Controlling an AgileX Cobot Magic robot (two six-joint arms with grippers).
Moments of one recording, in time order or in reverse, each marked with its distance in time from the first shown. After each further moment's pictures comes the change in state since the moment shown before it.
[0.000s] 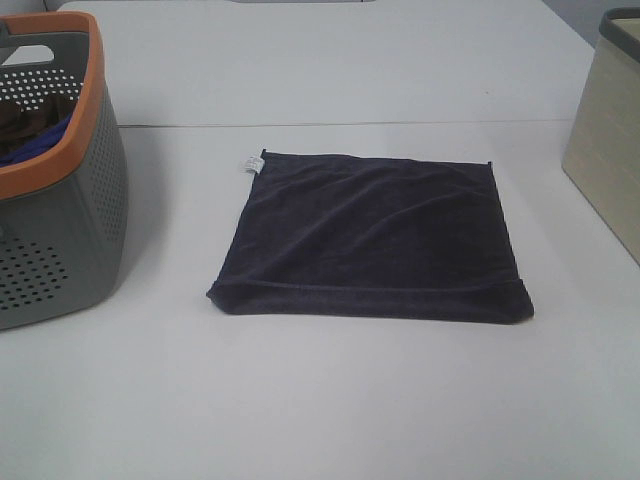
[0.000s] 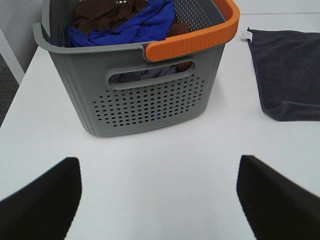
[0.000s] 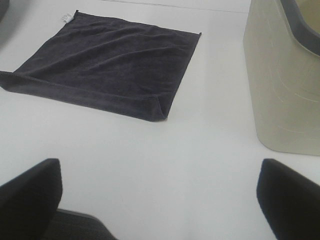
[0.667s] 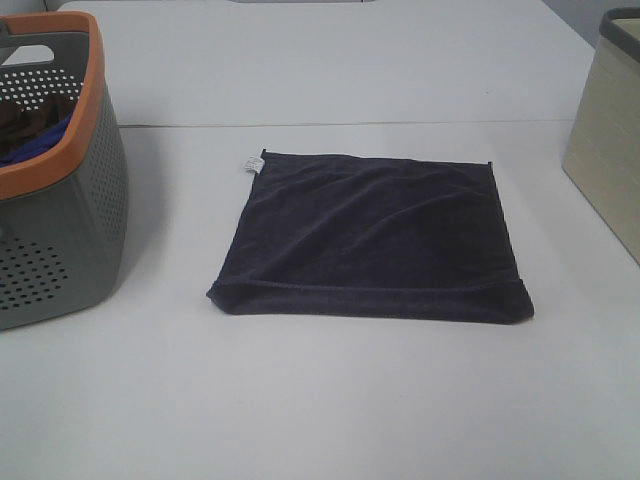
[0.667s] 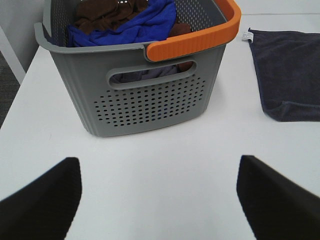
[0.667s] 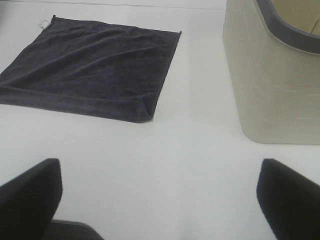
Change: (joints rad) left arm 0.000 0.000 0.000 0.000 -0.001 0.000; right arm -0.091 0.000 0.000 0.007 0.000 0.001
